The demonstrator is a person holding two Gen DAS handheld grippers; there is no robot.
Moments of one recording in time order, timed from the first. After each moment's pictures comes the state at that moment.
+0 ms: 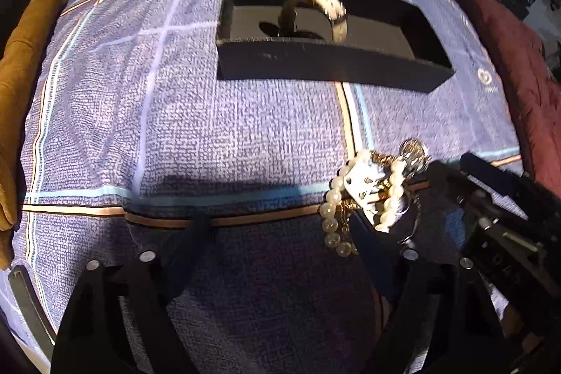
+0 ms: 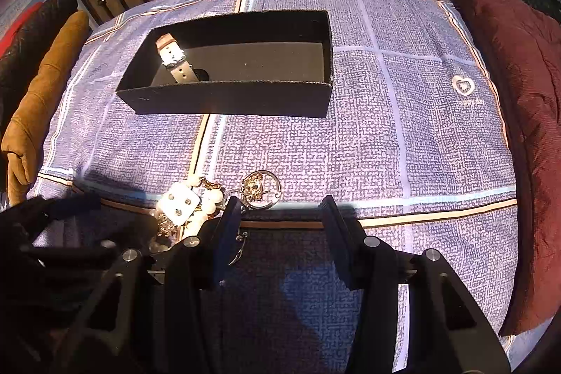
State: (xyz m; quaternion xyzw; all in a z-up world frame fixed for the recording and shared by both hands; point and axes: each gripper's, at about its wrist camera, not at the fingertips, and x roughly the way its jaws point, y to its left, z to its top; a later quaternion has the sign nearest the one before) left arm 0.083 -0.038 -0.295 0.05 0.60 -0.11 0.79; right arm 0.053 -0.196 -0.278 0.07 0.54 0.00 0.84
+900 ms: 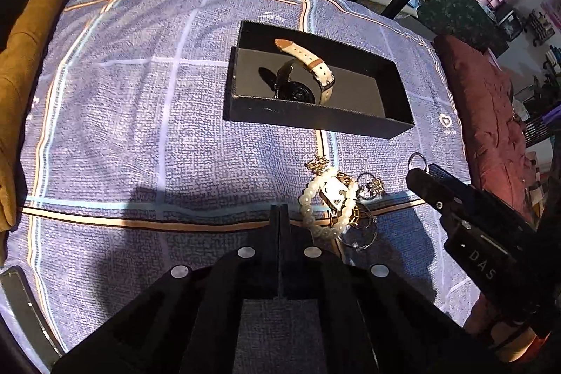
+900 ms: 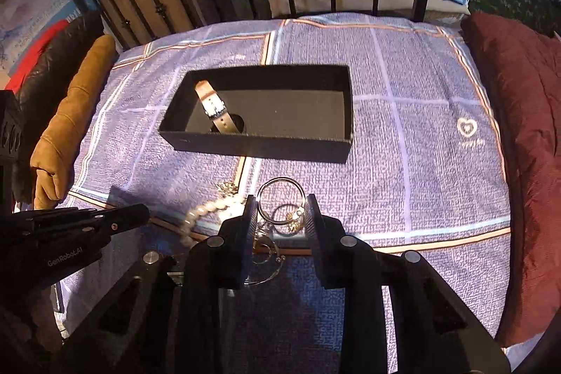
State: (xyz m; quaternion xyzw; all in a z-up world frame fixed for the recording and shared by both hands) left arm 0.094 -0.006 -0.243 -0.05 0.58 -0.15 0.80; right arm 0.057 -0.190 -0.231 0.08 0.50 0.04 0.86
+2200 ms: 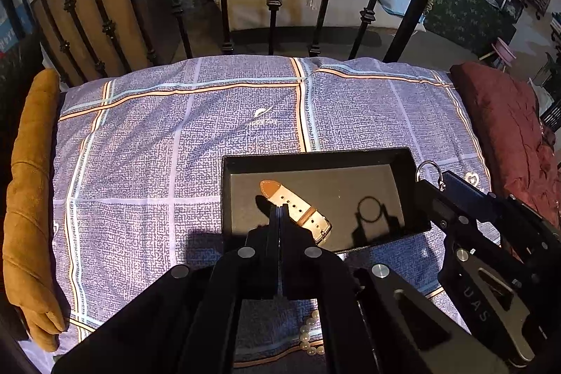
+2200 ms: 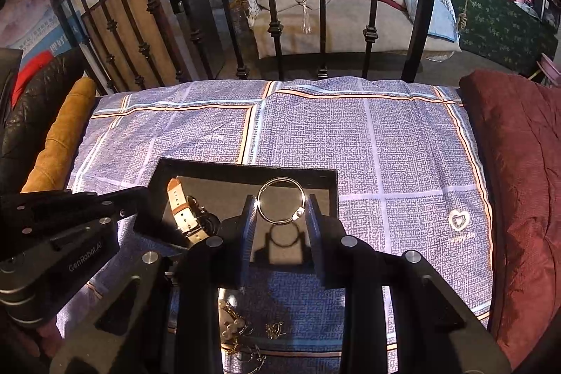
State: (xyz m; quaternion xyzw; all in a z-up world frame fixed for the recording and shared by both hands) left arm 0.178 -0.057 -0.214 0.04 0.51 -0.12 0.85; right arm 0.133 -0.204 -0.210 0.06 0.44 0.00 0.90
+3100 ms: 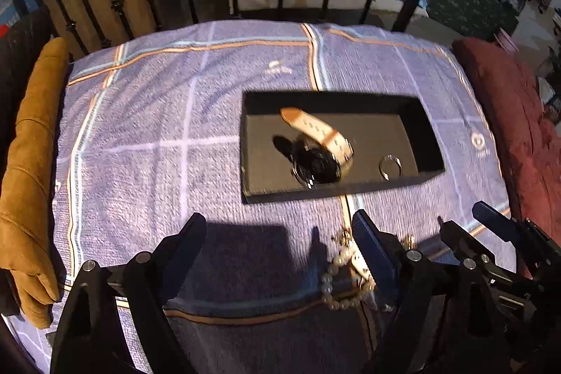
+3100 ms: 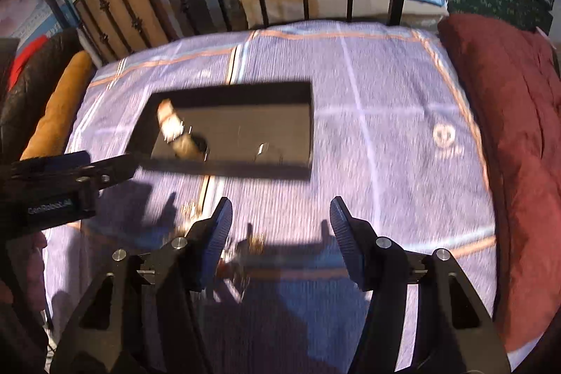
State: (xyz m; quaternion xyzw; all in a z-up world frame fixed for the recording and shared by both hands) left arm 0.130 -0.034 -0.244 0.06 0.54 -0.13 0.83; right arm 0.062 -0.212 -0.241 0.08 0.49 0.00 0.87
